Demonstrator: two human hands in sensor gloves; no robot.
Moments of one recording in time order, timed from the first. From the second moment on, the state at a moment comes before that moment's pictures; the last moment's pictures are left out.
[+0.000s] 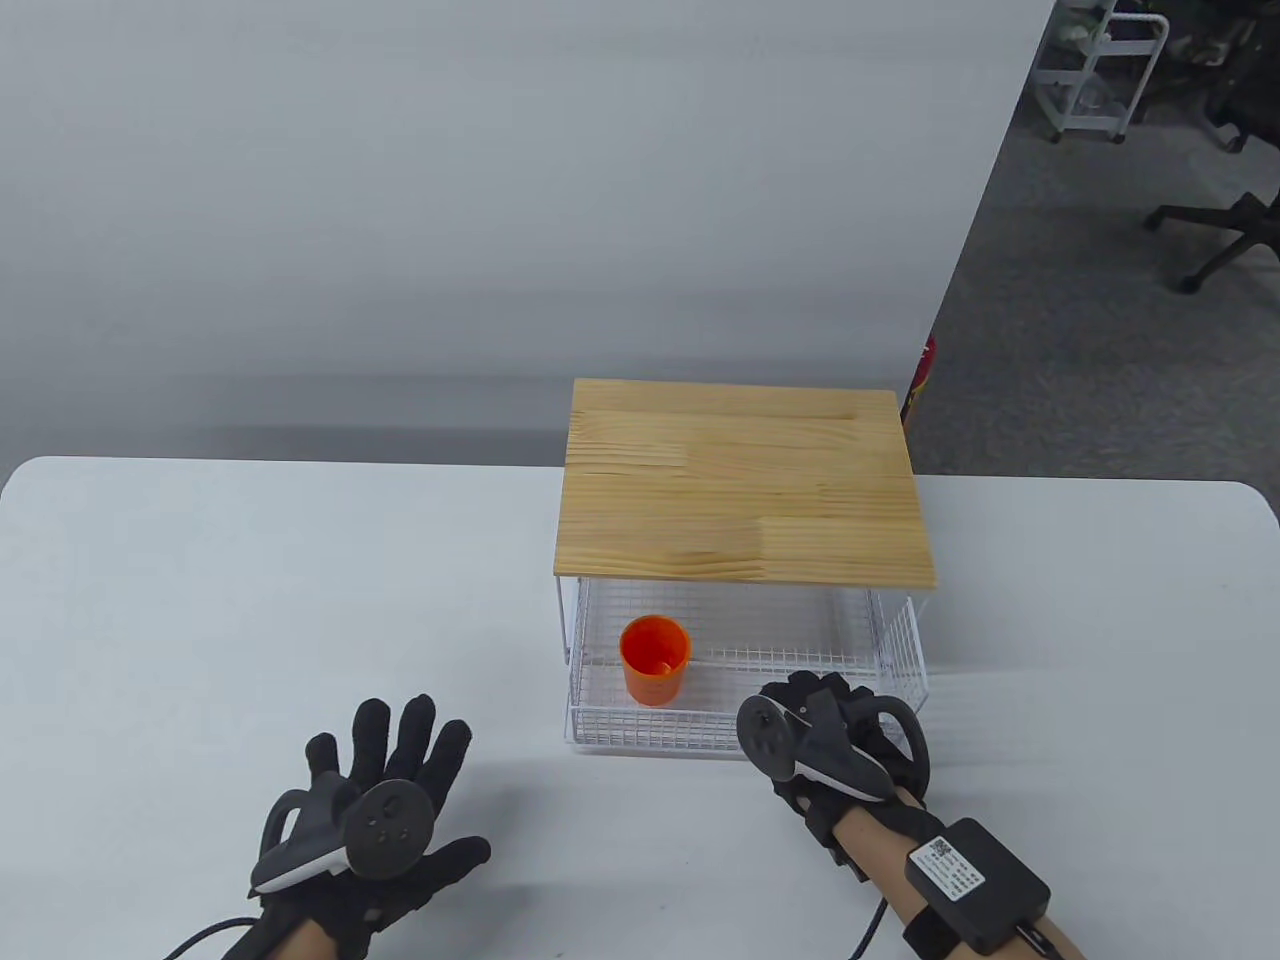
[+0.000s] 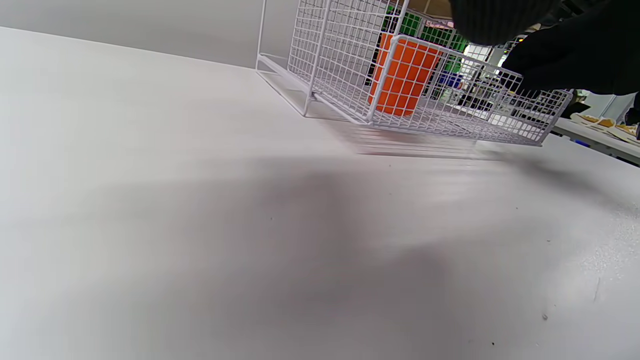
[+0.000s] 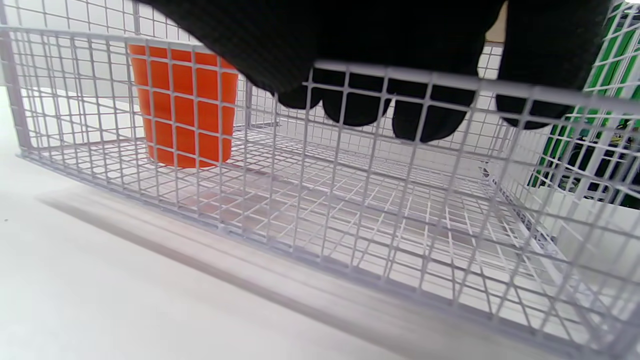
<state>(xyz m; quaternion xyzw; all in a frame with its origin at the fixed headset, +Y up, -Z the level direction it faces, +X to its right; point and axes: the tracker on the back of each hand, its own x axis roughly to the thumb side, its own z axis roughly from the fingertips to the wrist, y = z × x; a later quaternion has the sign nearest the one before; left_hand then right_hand) -0.233 -0.737 -0.256 -0.15 -0.21 0.07 0.96 0.128 -0.723 -0.338 -0.14 0.00 -0.99 0.07</state>
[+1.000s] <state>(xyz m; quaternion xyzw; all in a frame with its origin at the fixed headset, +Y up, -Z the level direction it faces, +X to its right) -0.232 -0.737 -0.256 -0.14 -0.21 0.07 0.96 0.128 -0.723 -0.327 -0.14 -0.02 -0.99 0.07</state>
